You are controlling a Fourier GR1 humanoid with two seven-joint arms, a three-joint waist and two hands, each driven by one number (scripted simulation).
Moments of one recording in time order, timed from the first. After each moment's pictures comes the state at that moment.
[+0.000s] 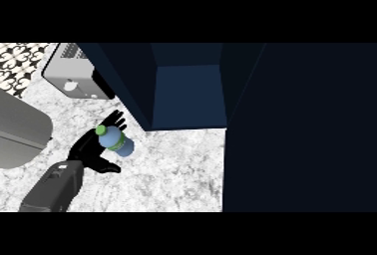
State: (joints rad) left arm -0.57 0.27 0.23 -0.22 -0.02 -0.66 -0.56; right arm 0.63 -0.03 0.18 -2.22 -0.26 0.37 -0.13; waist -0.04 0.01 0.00
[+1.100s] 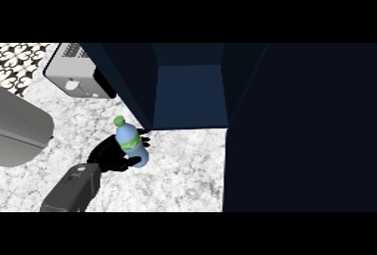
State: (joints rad) left arm -0.57 0.18 0.22 -0.21 0.00 -0.79 -0.45; right arm 0.60 -0.04 0.17 -2.19 -0.27 0.35 -0.12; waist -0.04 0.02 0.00
